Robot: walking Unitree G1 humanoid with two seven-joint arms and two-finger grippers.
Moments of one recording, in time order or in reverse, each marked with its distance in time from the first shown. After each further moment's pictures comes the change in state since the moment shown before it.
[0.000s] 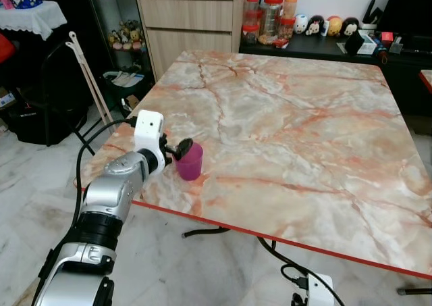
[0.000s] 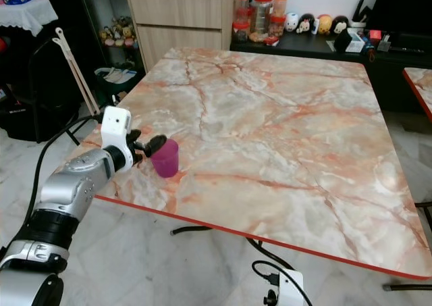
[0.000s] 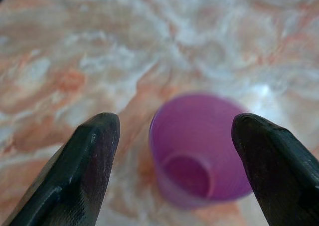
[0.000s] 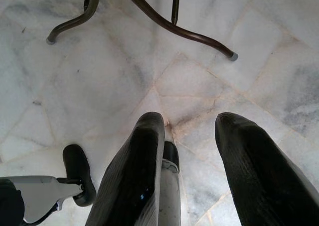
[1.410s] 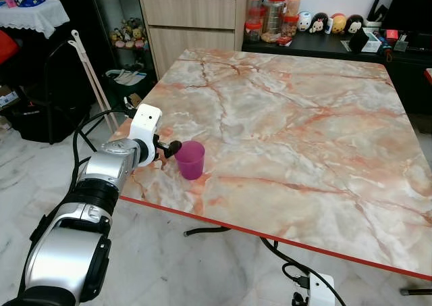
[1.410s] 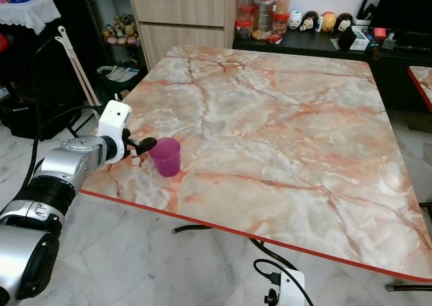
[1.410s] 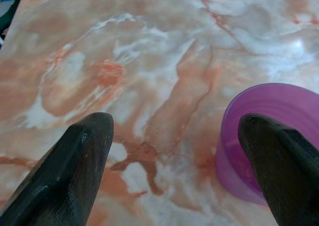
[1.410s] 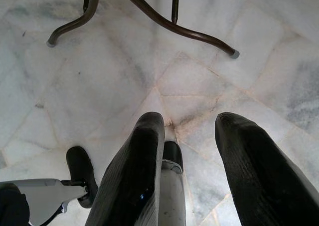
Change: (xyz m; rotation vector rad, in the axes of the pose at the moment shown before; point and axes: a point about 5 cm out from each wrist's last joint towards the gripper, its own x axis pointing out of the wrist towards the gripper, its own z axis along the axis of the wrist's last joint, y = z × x) left arm 0.016 0.028 0.022 0.140 0.125 0.016; right arm 0.000 0.000 0.002 0.033 -0.005 -0.010
